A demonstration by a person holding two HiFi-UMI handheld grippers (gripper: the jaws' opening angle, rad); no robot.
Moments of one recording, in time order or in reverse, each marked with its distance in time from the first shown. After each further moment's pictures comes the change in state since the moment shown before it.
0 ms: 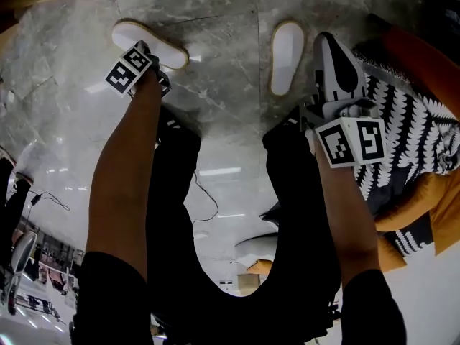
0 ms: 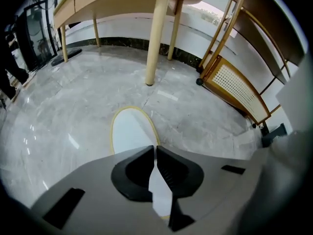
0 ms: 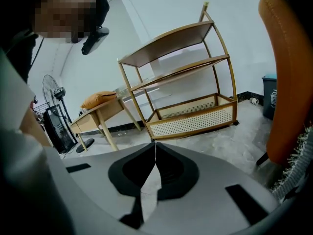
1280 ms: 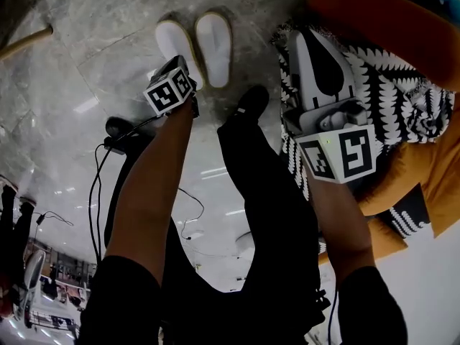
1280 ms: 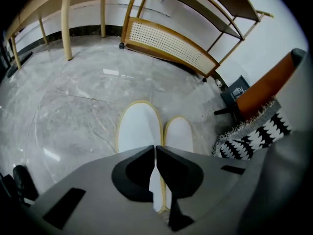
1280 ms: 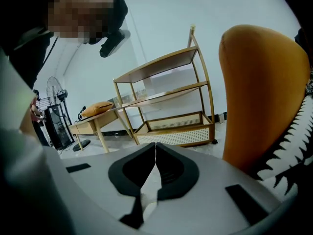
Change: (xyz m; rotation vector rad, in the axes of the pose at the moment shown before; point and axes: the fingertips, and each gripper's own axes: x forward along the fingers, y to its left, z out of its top) left arm -0.037 -0.259 -0.201 0.295 0.181 -0.257; right arm -0.107 -0.104 0.069 -0.078 -0.078 -0.016
